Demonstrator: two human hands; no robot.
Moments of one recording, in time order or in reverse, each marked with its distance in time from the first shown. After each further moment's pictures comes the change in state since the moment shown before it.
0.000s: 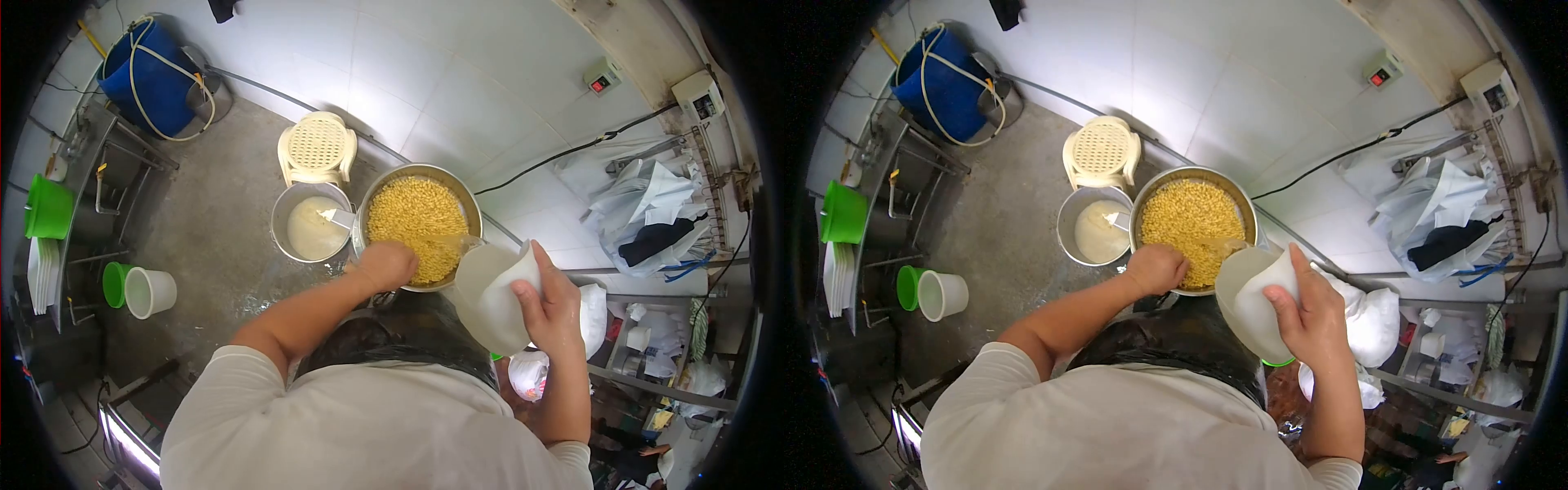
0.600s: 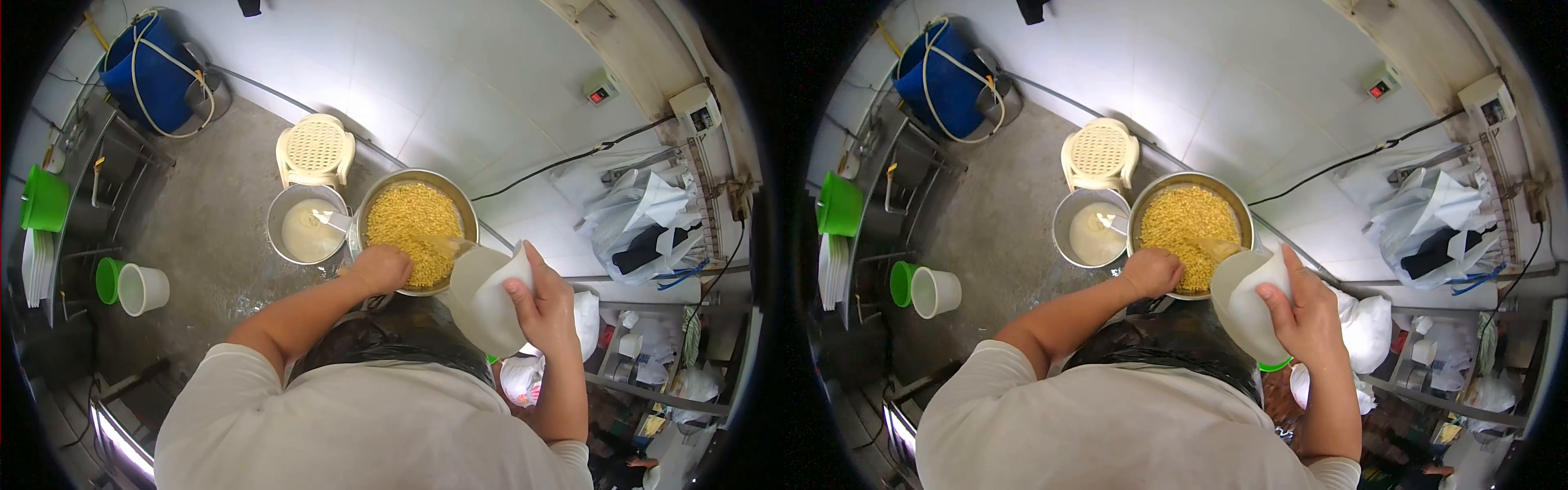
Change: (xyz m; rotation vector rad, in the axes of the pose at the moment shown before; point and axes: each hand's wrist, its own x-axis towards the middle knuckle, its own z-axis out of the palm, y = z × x) left_hand -0.004 -0.005 0.000 -0.019 -0.001 0.020; right_hand 0.011 -0.007 -0.001 -0.032 -0.067 0.012
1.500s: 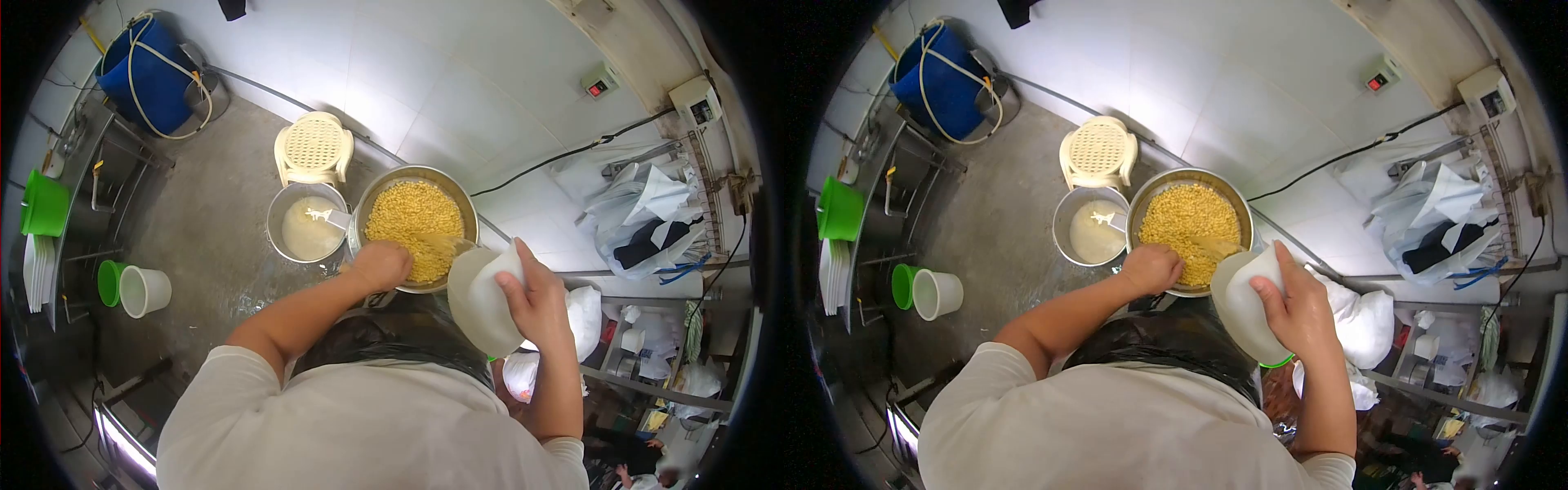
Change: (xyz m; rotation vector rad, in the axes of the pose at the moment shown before) left_hand 0.002 0.004 -0.002 0.046 0.014 -0.005; right_hand 0.002 0.006 0.013 0.014 -0.037 0.085
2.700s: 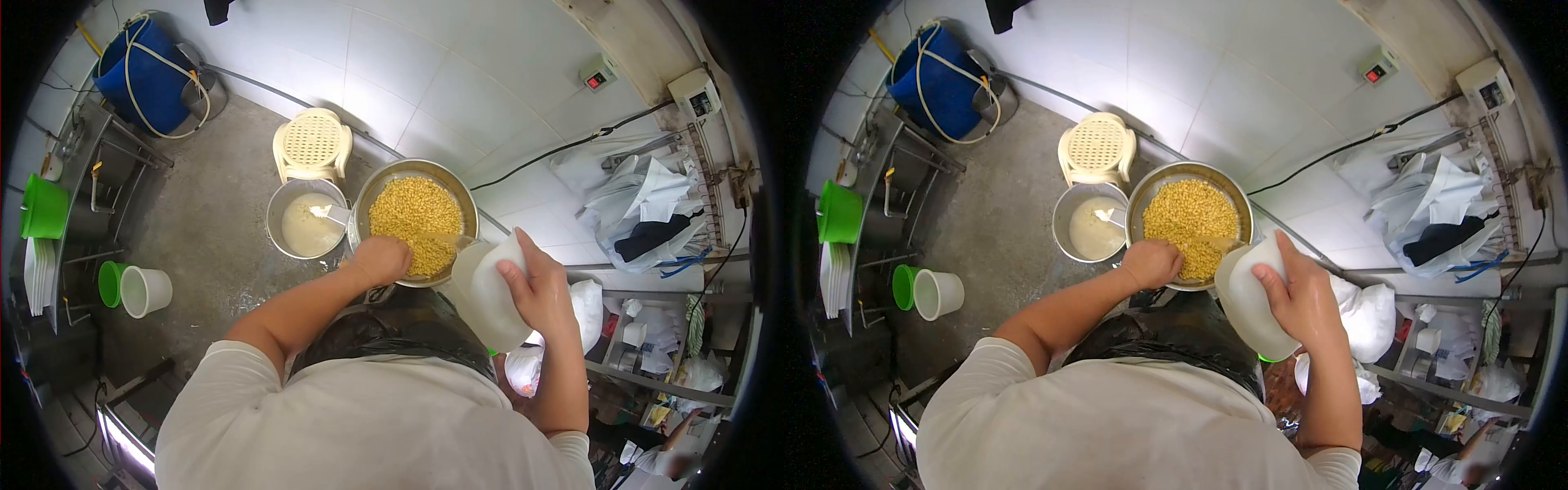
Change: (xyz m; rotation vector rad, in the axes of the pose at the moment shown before) left_hand 0.004 0.002 -0.004 0.013 -0.157 -0.084; right_hand 0.005 0.005 -0.002 -0.017 -0.009 -0.023
